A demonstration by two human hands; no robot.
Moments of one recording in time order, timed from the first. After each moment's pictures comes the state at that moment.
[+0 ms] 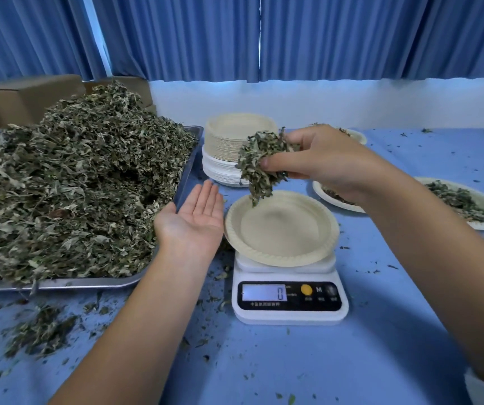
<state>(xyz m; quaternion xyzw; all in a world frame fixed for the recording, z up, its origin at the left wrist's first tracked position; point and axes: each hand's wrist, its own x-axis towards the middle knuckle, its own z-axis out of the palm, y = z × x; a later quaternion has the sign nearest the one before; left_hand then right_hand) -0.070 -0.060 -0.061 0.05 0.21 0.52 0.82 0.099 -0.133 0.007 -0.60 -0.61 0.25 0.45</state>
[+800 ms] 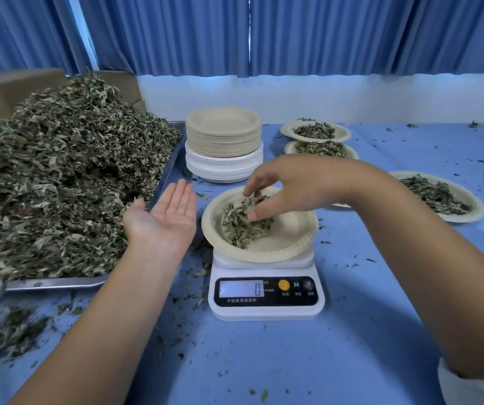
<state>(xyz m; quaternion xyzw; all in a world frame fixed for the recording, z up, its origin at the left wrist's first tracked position) -0.074 -0.054 -0.065 0.06 0.22 0.54 0.81 0.098 -0.151 0.010 -0.69 -0.69 0.16 0.10</state>
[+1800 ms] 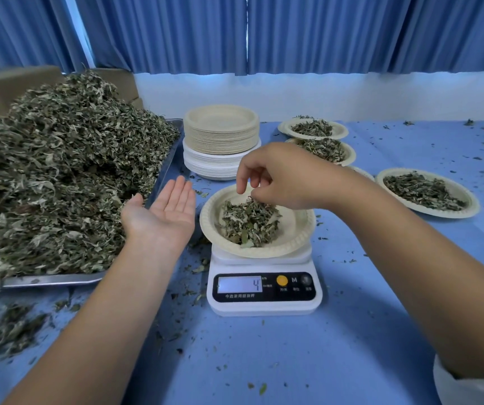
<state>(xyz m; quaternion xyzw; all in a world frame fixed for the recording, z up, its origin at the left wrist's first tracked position) -0.074 -0.055 -0.065 0.07 0.22 0.54 0.81 0.088 -0.144 -0.001 -0.66 -0.72 0.08 0.20</state>
